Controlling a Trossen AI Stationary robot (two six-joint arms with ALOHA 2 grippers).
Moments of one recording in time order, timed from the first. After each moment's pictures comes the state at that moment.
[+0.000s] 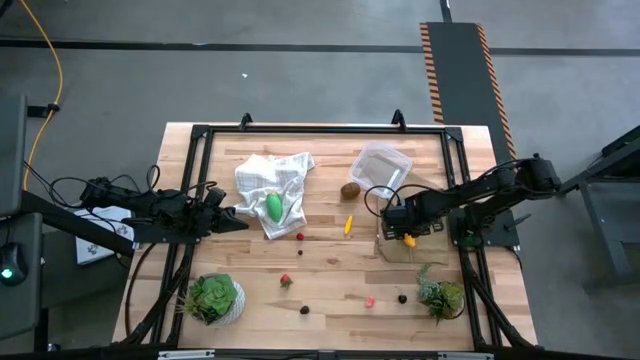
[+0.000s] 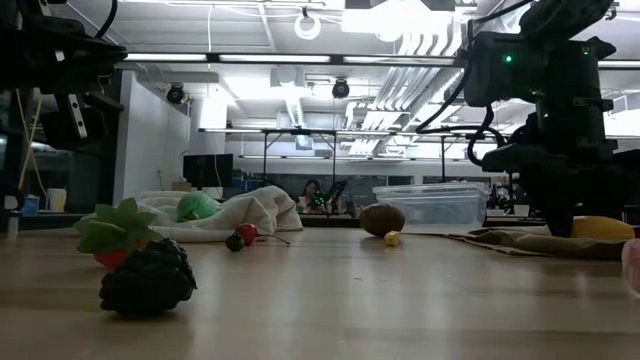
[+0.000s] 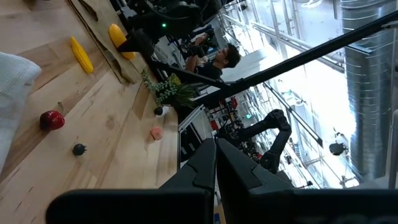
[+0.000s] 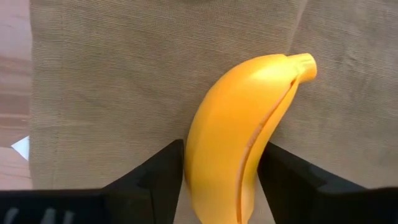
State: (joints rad) left arm -0.14 0.02 0.01 0.02 -0.05 -1.13; right arm 0.09 1.44 0.67 -0.78 -0.04 1.48
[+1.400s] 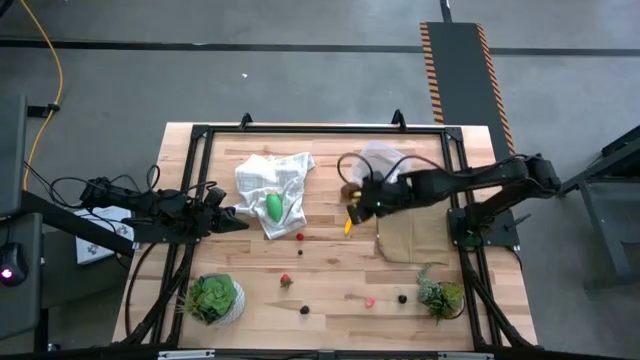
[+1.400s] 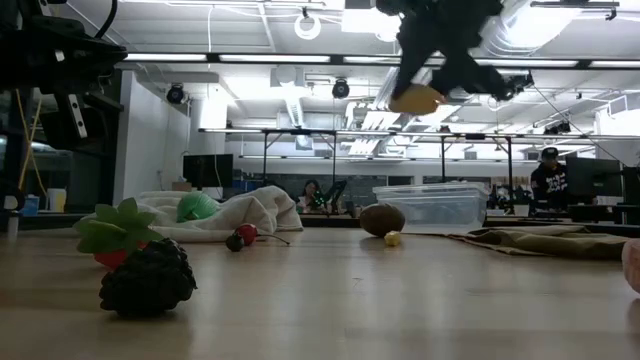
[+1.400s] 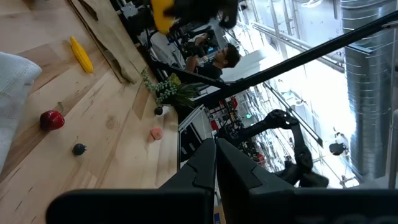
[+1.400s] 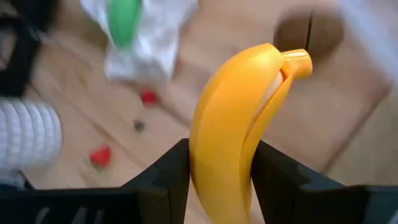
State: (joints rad) left arm -0.14 0.02 0.01 0.02 -0.05 -1.13; right arm 0.05 1.44 1.17 -0.70 0.18 1.12
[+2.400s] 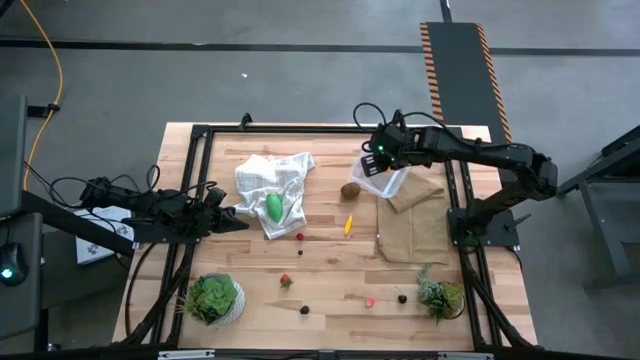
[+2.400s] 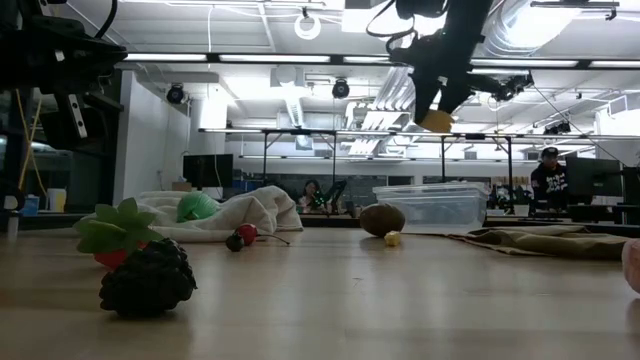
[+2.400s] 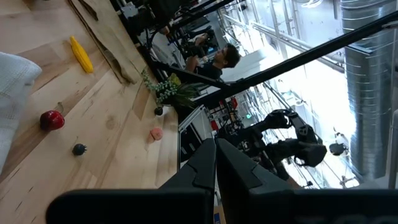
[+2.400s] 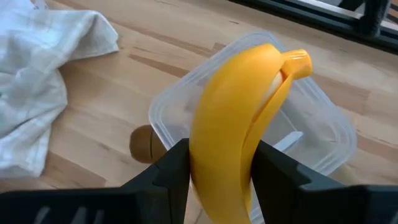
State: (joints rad) left arm -0.14 0.02 0.01 0.02 -0.05 -1.13; right arm -0.32 1.43 1.28 -0.97 0.28 0.79
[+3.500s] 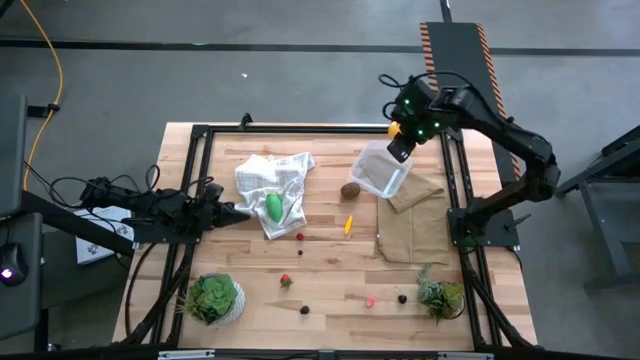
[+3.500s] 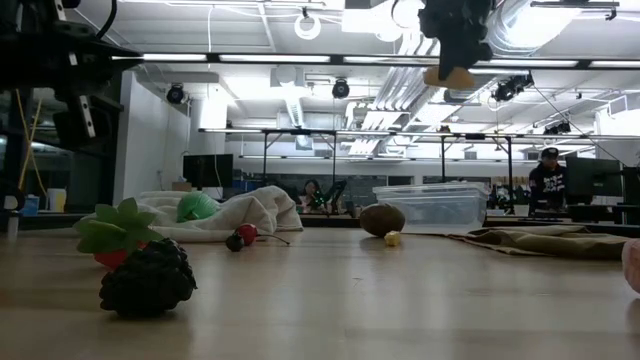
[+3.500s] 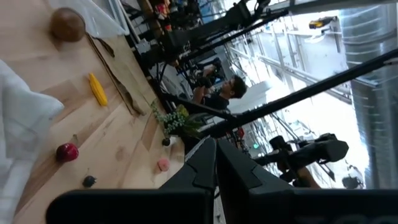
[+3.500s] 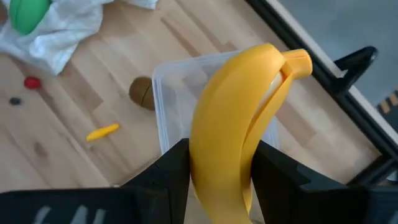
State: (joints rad) left arm -0.14 0.02 0.01 0.05 -0.20 -1.13; right arm -0.58 1.44 1.62 -1.36 -0.03 0.11
